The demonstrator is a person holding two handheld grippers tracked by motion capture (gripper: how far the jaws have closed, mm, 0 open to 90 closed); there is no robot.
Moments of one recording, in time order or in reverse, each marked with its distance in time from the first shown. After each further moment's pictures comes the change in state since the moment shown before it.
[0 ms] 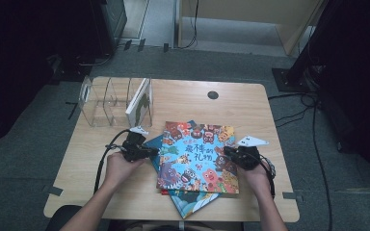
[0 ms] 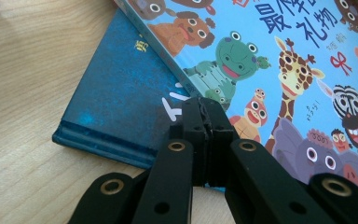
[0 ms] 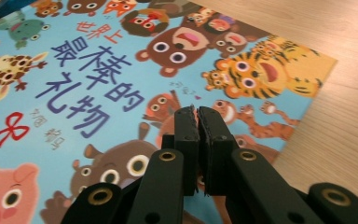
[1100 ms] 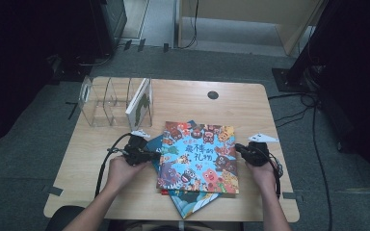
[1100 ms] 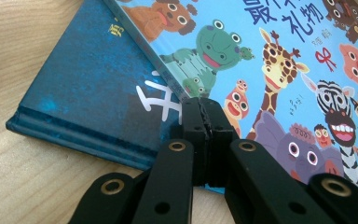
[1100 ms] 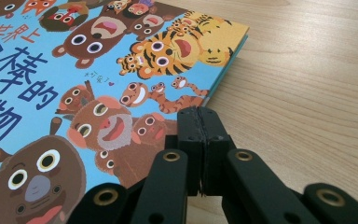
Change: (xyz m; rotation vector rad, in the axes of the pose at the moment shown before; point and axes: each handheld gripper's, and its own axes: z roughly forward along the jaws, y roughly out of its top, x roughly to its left) left arm -0.010 -0.007 0.003 -0.006 -0.027 -0.026; right arm -0.031 -0.008 -0.004 0.024 -0.105 0.127
